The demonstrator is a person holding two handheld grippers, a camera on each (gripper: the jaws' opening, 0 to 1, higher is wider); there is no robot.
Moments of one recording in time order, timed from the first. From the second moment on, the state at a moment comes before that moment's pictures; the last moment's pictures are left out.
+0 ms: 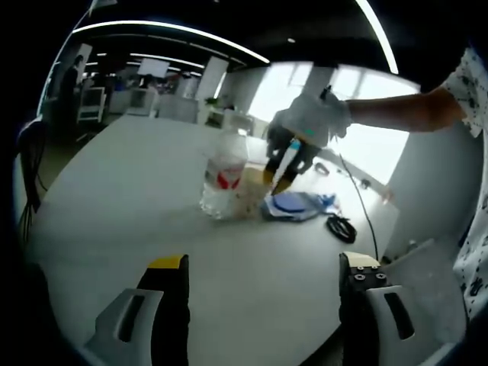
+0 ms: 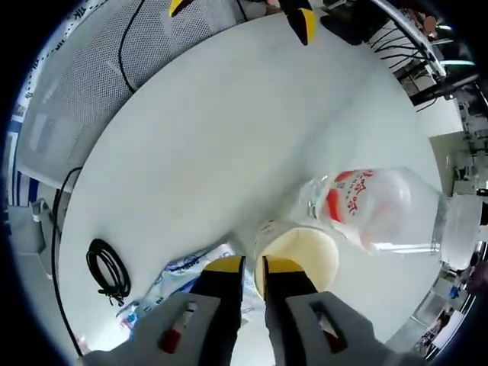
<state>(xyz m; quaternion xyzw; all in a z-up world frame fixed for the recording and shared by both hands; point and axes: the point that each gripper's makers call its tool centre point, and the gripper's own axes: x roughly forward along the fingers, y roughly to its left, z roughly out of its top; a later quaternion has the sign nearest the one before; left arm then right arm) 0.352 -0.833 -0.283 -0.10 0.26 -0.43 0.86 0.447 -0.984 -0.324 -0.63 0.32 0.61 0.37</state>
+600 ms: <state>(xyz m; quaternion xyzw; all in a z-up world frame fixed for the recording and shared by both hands) 0.351 -0.833 -0.283 -0.09 0.26 -0.43 0.86 0.443 -0.977 -0.316 -0.60 0.31 0.61 0.41</state>
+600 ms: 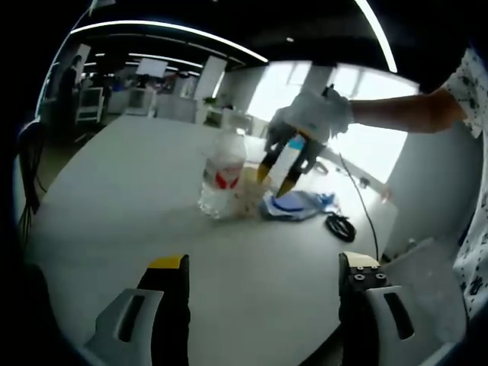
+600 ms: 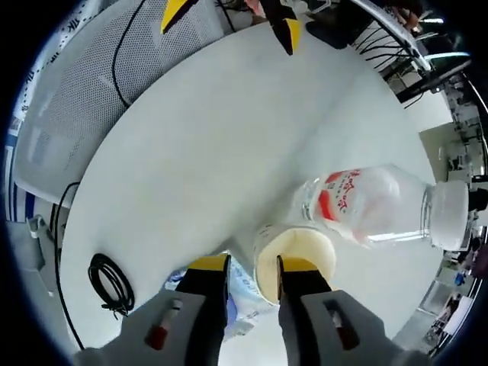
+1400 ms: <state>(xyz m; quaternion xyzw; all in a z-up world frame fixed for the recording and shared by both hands) 0.350 -0.840 -0.276 -0.08 0.26 -0.44 0.85 0.436 -0.967 -0.301 -0.50 0.31 0.61 0.53</state>
